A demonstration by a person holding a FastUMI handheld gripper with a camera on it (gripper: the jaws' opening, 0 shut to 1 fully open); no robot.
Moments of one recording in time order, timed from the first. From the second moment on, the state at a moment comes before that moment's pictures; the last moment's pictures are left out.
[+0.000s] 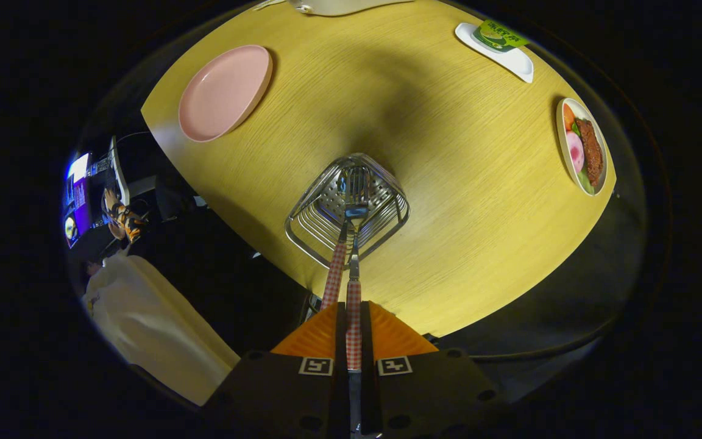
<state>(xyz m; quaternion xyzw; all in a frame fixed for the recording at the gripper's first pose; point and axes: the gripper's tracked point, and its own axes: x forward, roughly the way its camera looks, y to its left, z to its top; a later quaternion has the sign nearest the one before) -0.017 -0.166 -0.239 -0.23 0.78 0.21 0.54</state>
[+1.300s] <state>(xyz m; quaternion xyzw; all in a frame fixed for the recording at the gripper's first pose) 0.030 -0.119 -0.121 -0.09 0.52 0.19 0.82</state>
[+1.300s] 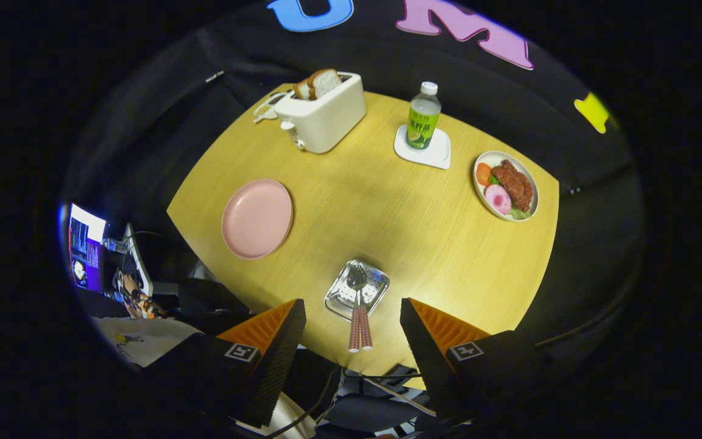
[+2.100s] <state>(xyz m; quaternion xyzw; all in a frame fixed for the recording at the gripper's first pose) 0.029 -0.076 0.059 -0.02 0.12 0.07 0.99</state>
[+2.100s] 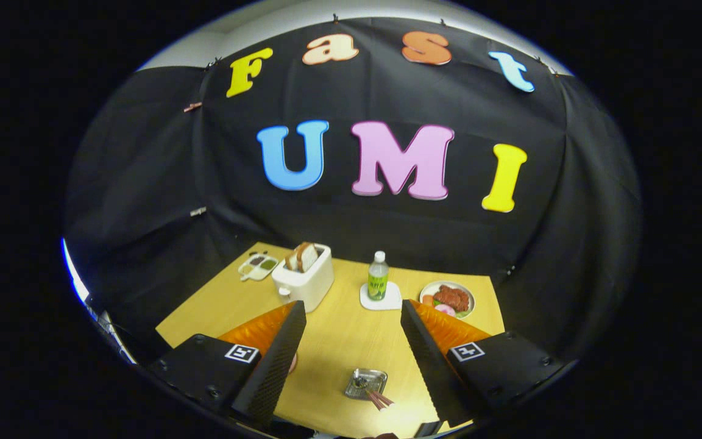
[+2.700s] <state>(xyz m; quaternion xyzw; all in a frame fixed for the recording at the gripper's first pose) 0.005 -0.070 0.132 0.05 -0.05 0.01 1.00</state>
